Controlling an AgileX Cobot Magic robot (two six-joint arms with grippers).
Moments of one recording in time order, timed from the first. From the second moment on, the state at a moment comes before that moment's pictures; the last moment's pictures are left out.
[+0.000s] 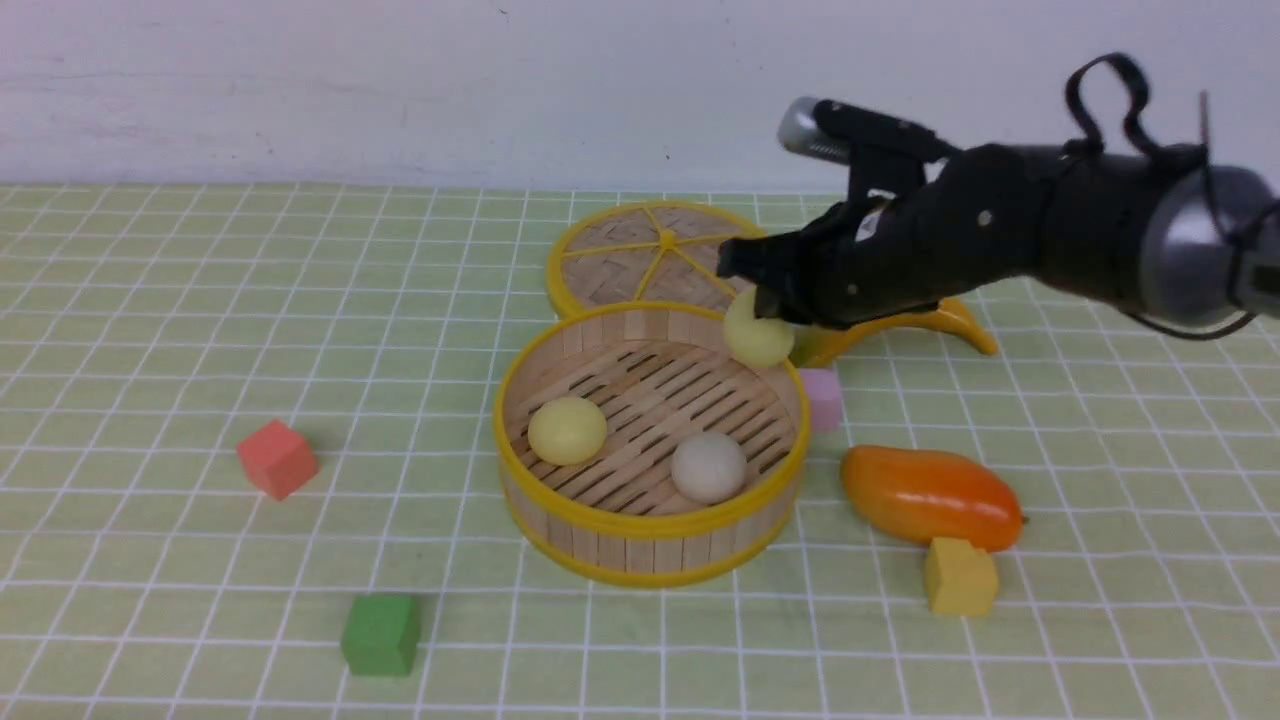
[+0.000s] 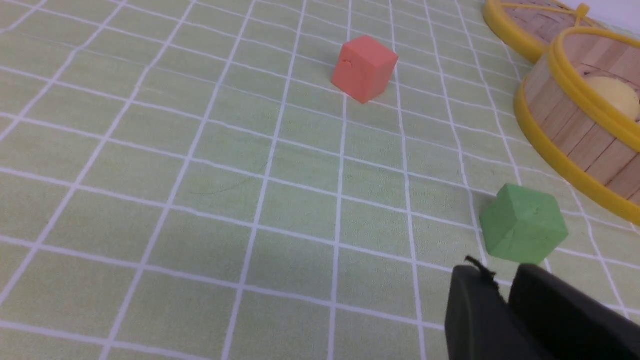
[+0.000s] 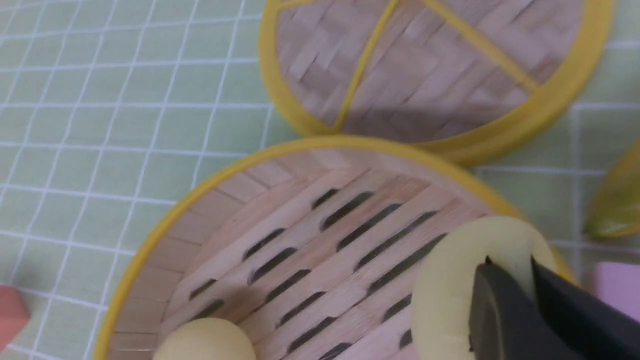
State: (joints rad) right arm 0.40 1.98 -1.51 0.27 0.33 0.19; left arm -0.07 -0.01 0.03 0.00 0.36 -0.31
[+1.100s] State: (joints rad) right arm 0.40 1.22 -1.50 -0.05 1.24 0.18; left arm -0.07 -0.01 0.03 0.00 0.36 -0.31
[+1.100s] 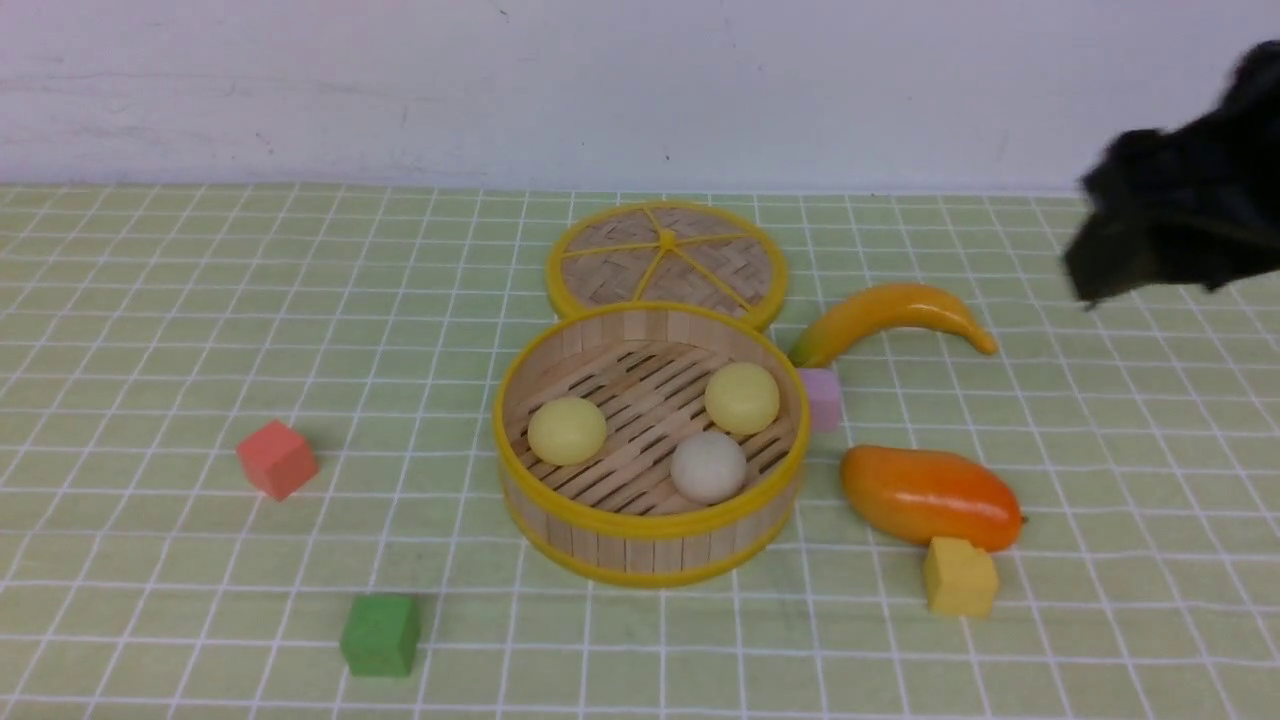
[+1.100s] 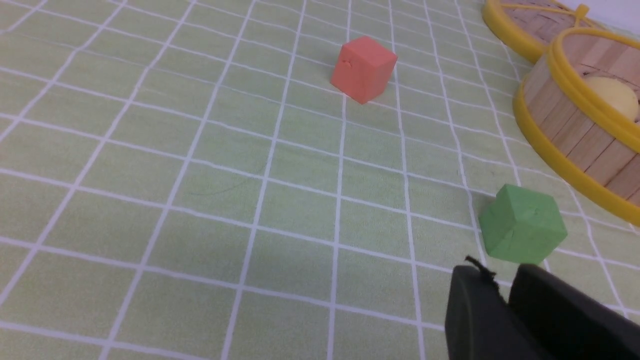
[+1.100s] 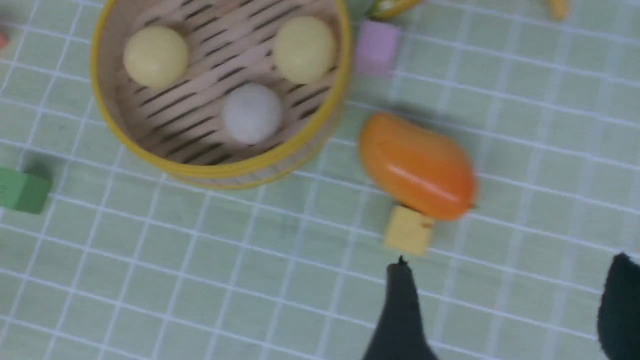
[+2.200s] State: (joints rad) right arm 0.40 0.34 -0.52 0.07 1.04 0.16; left arm -0.07 -0.01 0.03 0.00 0.36 -0.31
